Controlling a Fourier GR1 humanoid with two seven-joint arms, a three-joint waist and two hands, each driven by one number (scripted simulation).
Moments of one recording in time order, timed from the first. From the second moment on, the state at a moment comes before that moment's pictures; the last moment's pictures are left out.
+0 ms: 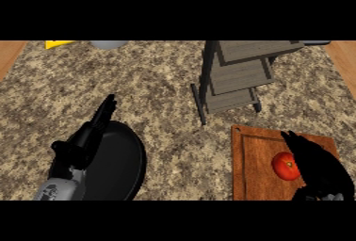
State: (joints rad) left arm -0.11 0.21 -0.15 -1.40 0.11 -0.02 -0.11; right arm -0.02 -0.63 0.43 -1.86 0.59 0.36 0.85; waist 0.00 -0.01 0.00
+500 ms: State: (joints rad) left arm -0.12 0.19 -0.12 -1.38 0.09 -0.06 -0.13; right arm -0.04 -0.53 0.38 -1.71 0.67 0.30 0.68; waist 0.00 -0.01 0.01
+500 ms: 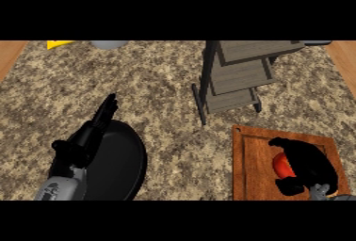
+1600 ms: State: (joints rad) left arm -0.04 0.19 -0.04 -1.43 0.07 -0.02 -0.08; right arm 0.15 -0.32 0.15 -1.93 0.93 0.15 1.07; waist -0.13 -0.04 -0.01
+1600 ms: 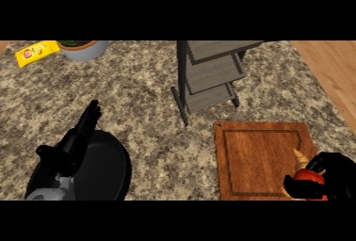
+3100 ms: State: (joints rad) left arm -0.12 0.15 -0.12 -1.42 0.05 -0.08 -0.07; right arm -0.56 0.00 -0.05 -2.25 1.54 0.28 1.17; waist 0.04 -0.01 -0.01
